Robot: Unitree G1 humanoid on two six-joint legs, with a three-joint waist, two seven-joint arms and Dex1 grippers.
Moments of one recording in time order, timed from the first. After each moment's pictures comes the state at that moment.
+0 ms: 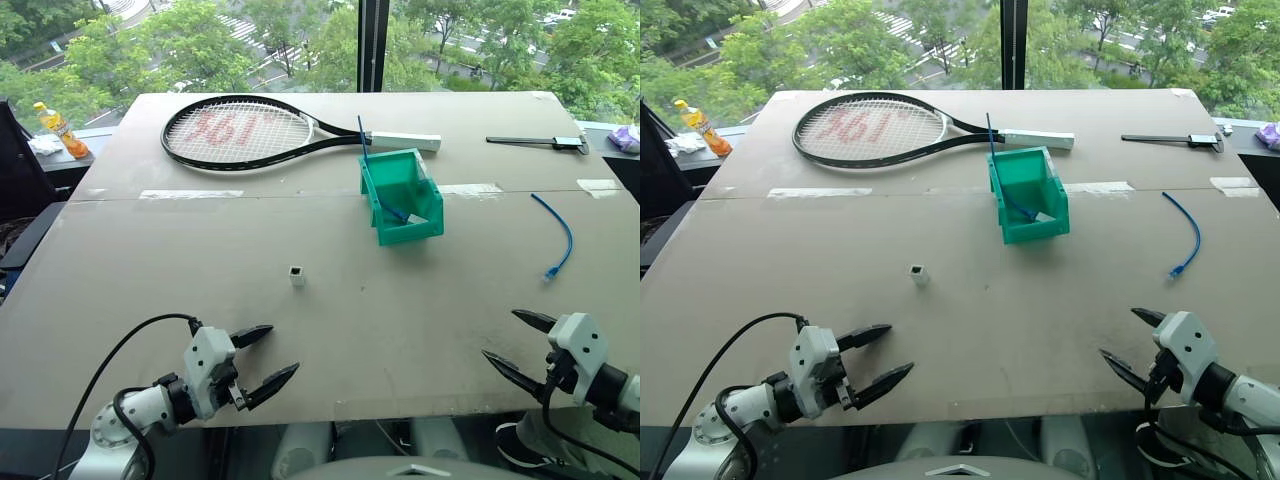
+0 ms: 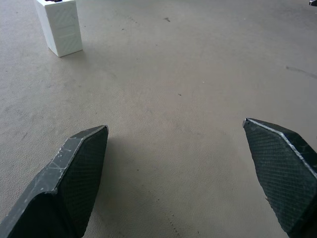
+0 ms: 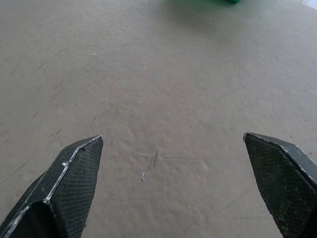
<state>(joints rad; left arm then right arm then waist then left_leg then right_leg) 0.47 0.60 0.16 -0.33 -0.43 0.05 -0.96 0.51 -0.65 -0.29 -0.49 0.33 0.19 0.82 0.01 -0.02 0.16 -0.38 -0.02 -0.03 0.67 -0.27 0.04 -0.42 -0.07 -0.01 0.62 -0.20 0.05</state>
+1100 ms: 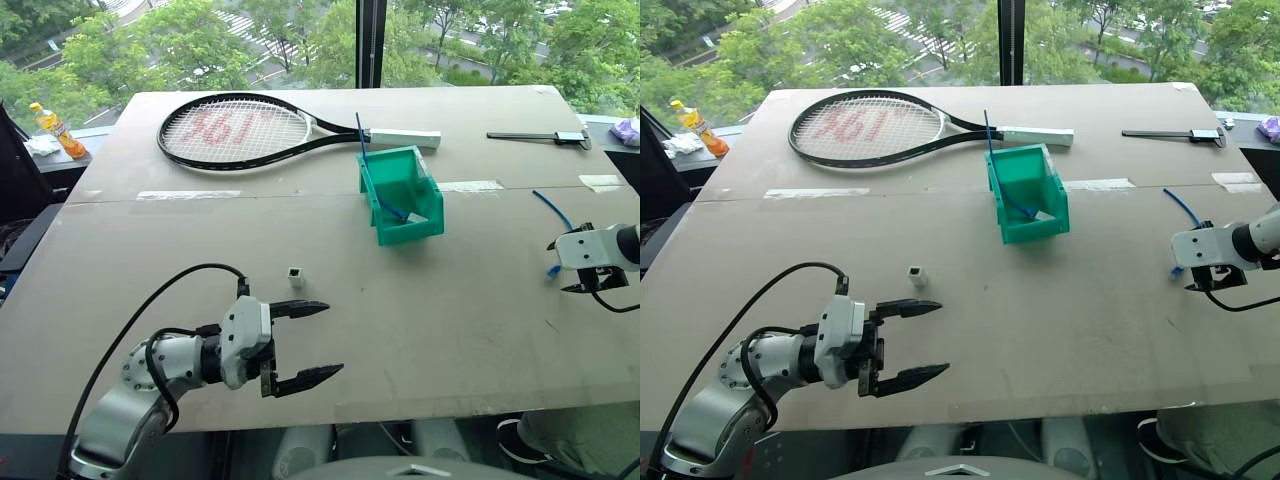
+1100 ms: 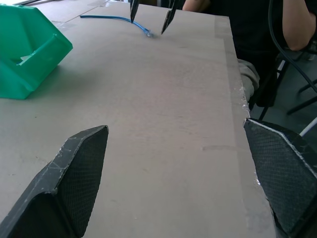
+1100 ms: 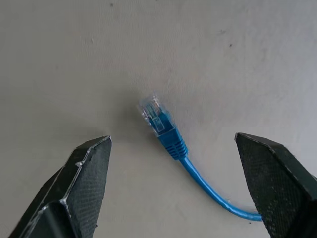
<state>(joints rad) 0.22 0.71 0.03 -0.54 -0.54 0.19 -1.07 -0.78 -1.06 0.34 0.85 -0.32 -0.58 1.33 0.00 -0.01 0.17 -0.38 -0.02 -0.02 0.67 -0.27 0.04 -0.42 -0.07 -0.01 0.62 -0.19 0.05</state>
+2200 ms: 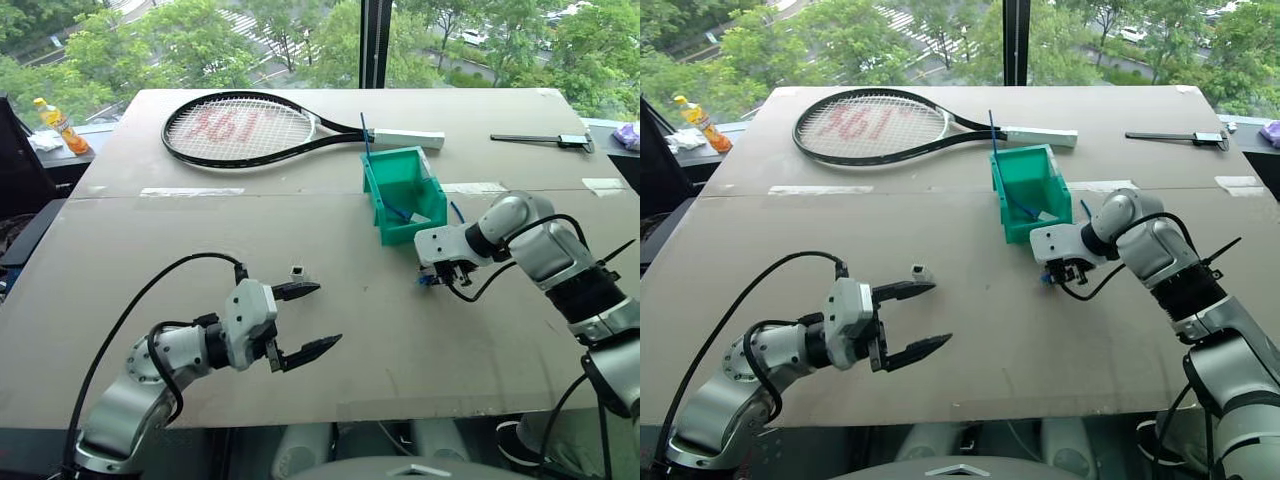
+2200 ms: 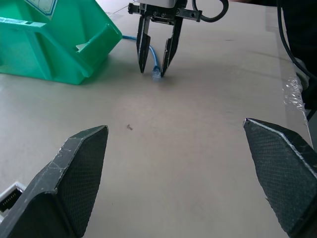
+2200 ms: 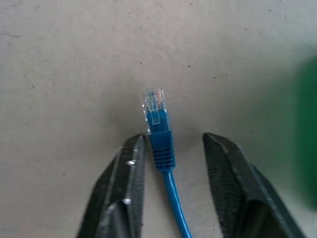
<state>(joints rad) 0.14 0.70 0.01 -0.54 -0.46 0.27 -0.91 -0.80 -0.65 0.49 0.18 -0.26 0.24 1.47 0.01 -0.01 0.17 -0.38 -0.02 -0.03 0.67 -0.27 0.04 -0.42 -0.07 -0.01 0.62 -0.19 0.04</state>
